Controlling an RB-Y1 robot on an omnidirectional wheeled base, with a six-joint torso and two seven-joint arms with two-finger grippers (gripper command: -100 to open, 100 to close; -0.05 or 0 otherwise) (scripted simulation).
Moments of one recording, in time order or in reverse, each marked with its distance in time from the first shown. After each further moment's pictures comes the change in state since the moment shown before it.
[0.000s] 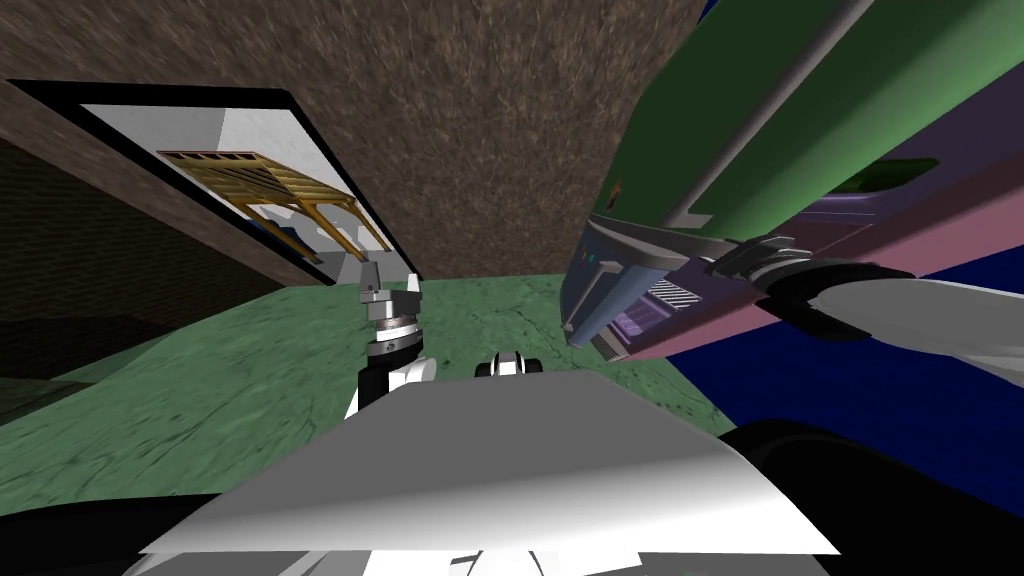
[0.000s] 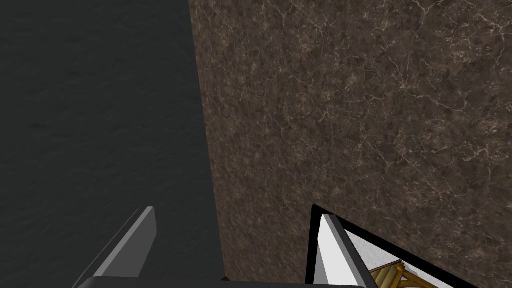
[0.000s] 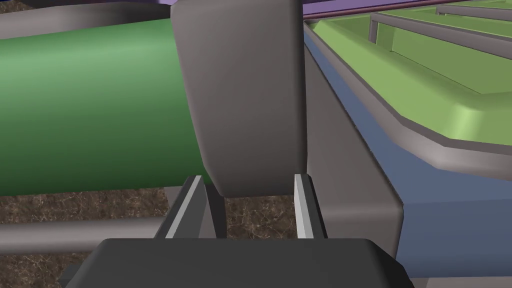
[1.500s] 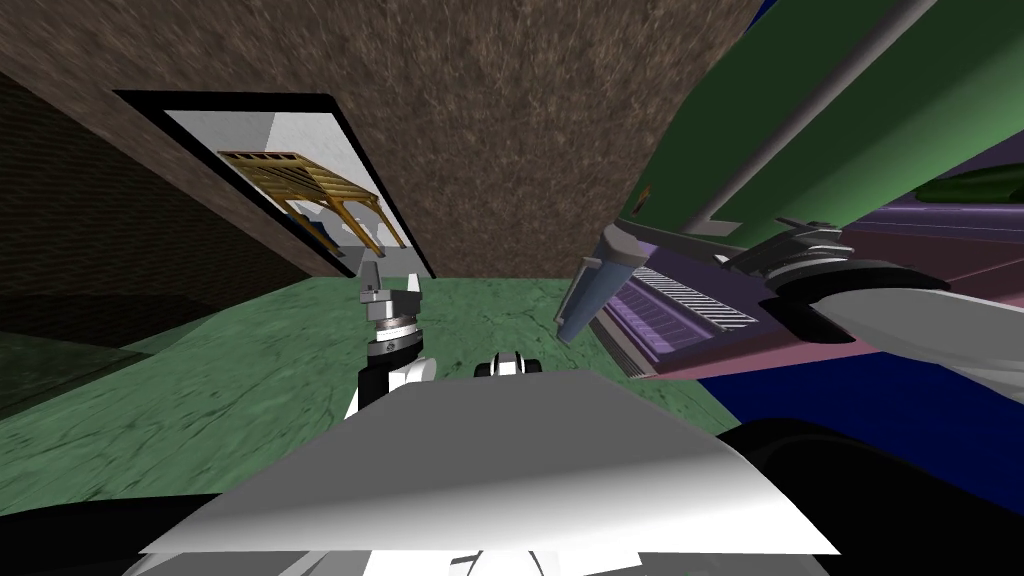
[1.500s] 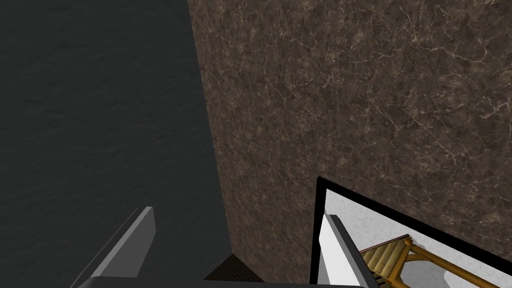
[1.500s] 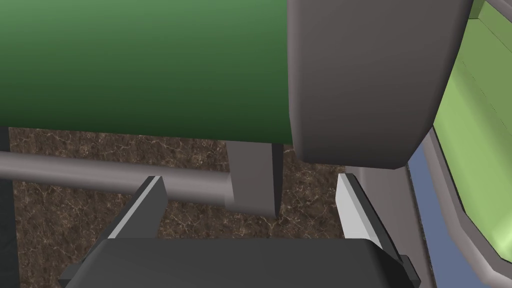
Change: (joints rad) left arm 0.000 0.000 0.000 0.000 0.000 0.000 0.000; right arm -0.048 0.065 0.017 -0.027 0.053 0.157 0.049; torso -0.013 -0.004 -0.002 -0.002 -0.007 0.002
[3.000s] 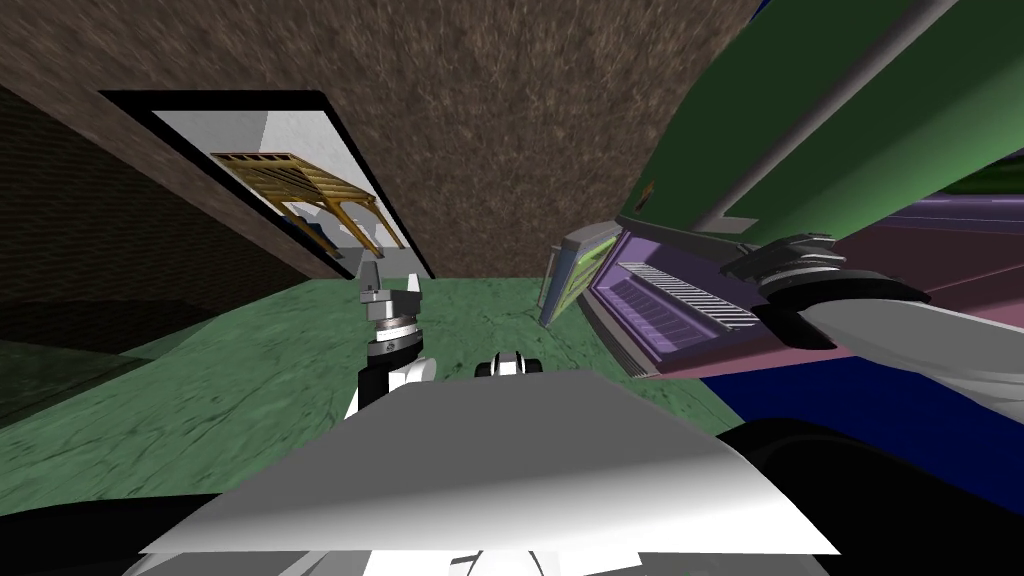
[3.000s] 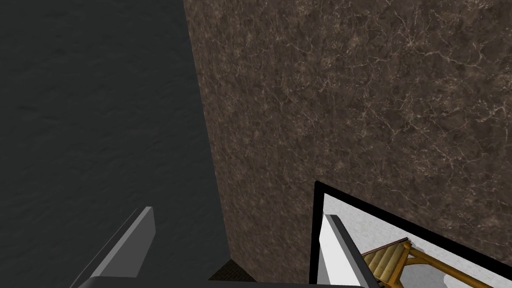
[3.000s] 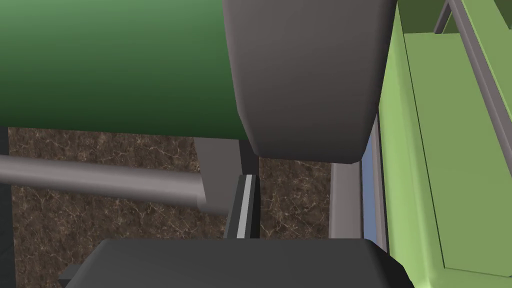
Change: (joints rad) left arm 0.001 0.000 0.000 0.000 0.000 0.000 0.000; right arm -0.002 0.037 0.038 -0.037 0.007 0.057 0.023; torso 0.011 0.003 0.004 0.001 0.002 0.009
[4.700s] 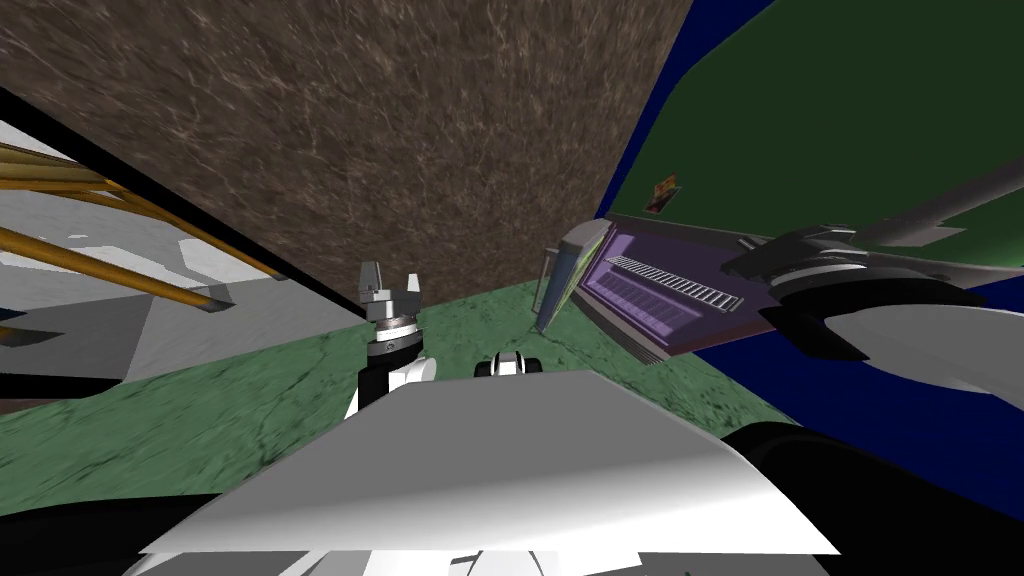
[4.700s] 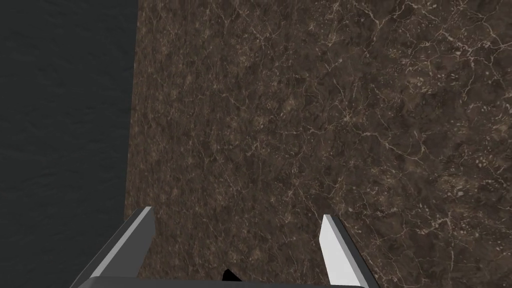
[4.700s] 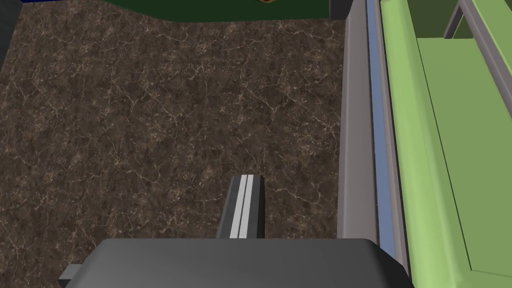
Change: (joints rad) left arm 0.000 0.000 0.000 0.000 0.000 0.000 0.000; right arm 0.135 0.099 -0.150 -0.237 -0.128 -0.005 0.136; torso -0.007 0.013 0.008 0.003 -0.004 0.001
